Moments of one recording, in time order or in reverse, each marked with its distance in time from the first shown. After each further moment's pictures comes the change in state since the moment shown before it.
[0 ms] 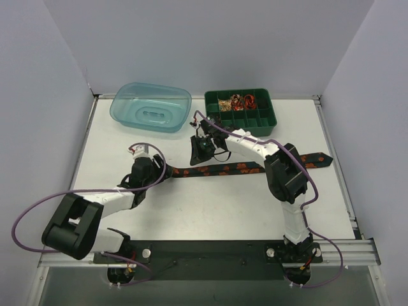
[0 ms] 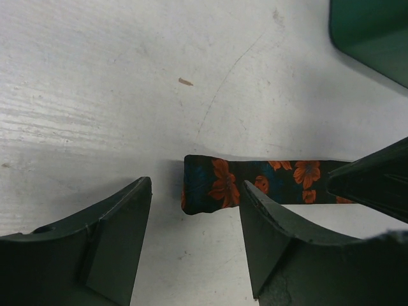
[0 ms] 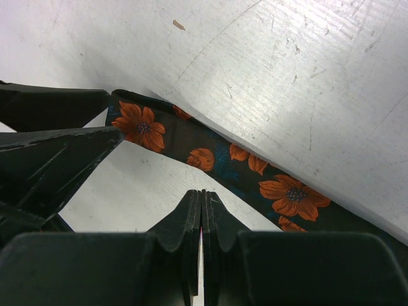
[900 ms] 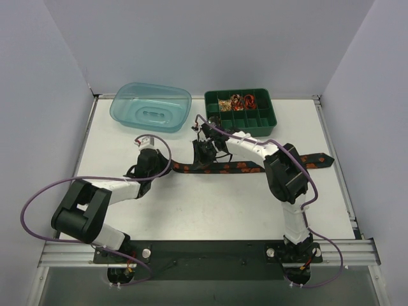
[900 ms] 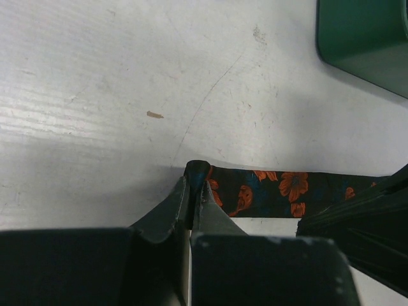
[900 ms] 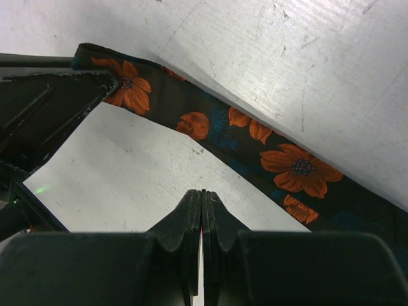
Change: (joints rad) left arm -0.010 0.171 0.111 0.050 0.025 -0.008; right arm -0.006 -0.005 -0.050 0.003 0.004 0.000
